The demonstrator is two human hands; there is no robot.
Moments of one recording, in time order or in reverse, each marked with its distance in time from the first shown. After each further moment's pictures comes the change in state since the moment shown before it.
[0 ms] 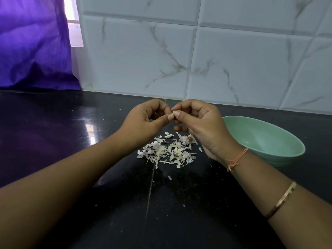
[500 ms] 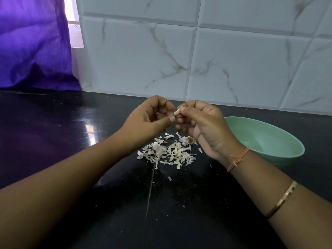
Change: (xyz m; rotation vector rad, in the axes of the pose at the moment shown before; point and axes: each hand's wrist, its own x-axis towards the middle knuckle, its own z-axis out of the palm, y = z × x) left_hand 0.000 0.001 0.001 -0.171 -0.064 0.009; right_hand 0.003 -0.004 0.000 0.260 0.061 0.158
